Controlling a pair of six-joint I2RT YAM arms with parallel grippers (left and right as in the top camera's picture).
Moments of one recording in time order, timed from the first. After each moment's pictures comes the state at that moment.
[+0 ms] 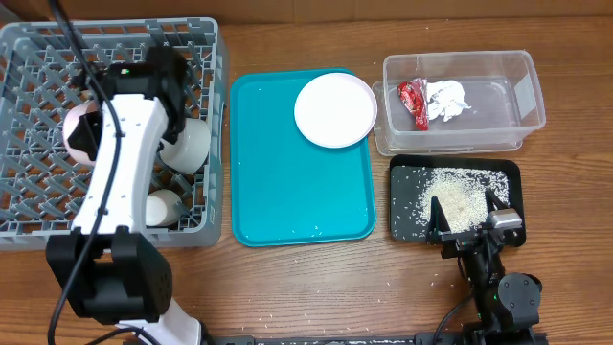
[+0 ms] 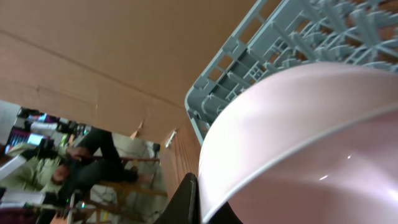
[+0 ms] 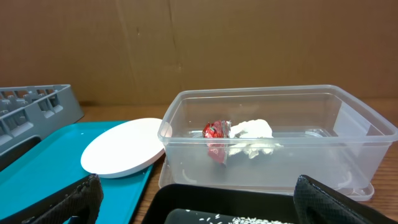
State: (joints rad) left arm 0.02 1.82 1.66 -1.45 -1.17 -0.70; right arm 0.13 0.01 0.02 -0.03 -0.02 0.10
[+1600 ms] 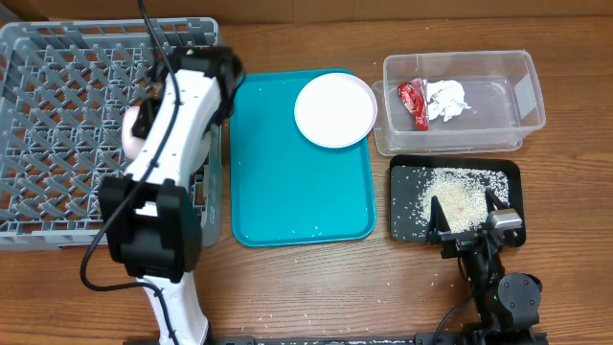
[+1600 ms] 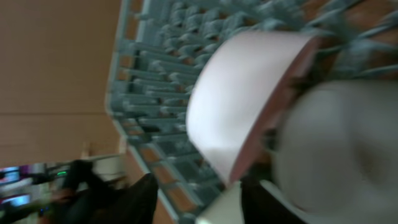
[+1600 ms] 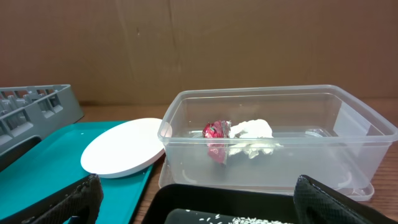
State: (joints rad) left arm -0.20 2.05 1.89 -1.55 -0.89 -0.59; right arm 0.13 0.01 0.02 -0.04 -0.02 0.09
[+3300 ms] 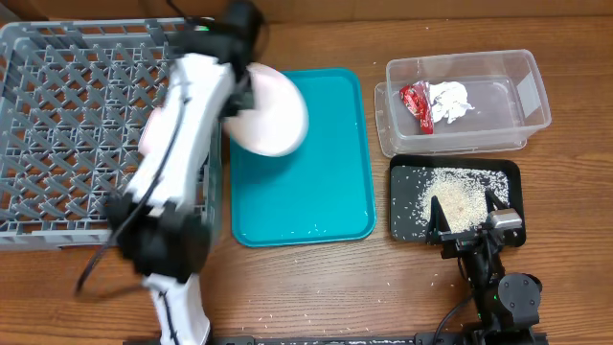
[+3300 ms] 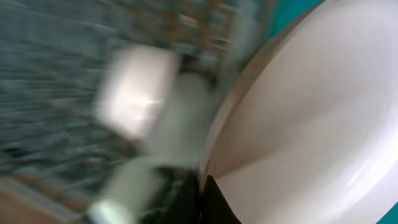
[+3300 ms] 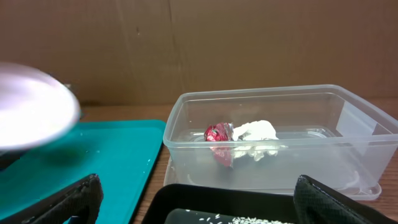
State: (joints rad) left arm -0.24 2.00 2.15 -1.54 -0.40 -0.44; right arm 0.13 0.01 0.02 -0.03 -0.02 0.10
